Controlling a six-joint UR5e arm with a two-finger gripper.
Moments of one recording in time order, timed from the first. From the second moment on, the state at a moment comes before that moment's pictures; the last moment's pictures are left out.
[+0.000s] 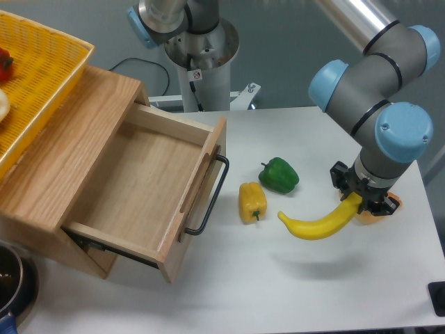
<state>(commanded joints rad) 2.72 -2.14 -1.18 -1.41 1.62 1.39</state>
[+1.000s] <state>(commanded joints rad) 2.72 -1.90 -1.14 -1.72 1.55 1.12</state>
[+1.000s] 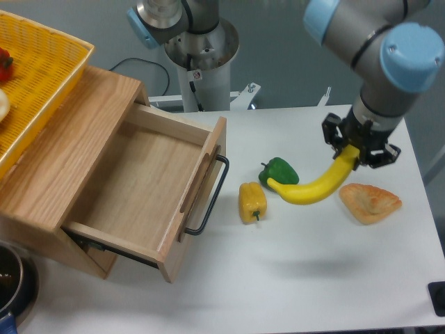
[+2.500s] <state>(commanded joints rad) 2.36 -1.77 -1.22 -1.77 1.52 0.65</state>
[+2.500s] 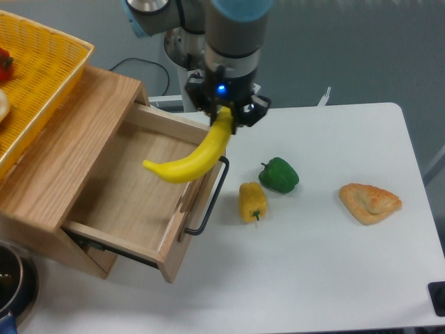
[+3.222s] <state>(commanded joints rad) 2.26 -1.83 -1.22 -1.72 1.56 0.55</state>
